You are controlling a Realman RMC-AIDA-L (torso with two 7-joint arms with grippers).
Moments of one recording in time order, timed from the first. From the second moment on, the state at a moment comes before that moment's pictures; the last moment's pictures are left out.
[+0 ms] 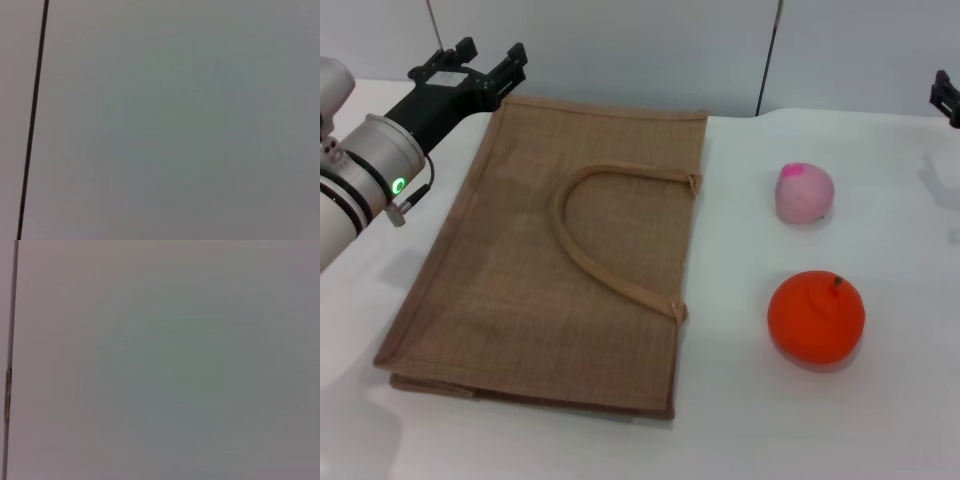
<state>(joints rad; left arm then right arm) -0.68 -2.03 0.69 0.16 -2.10 -1.01 2.40 0.76 2.01 -1.57 -0.15 0.30 -0.56 0.06</state>
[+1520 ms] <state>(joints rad) -0.70 -2.03 0.69 0.16 -2.09 -0.98 2.40 0.76 2.01 -1.57 -0.15 0.30 -0.55 0.06</state>
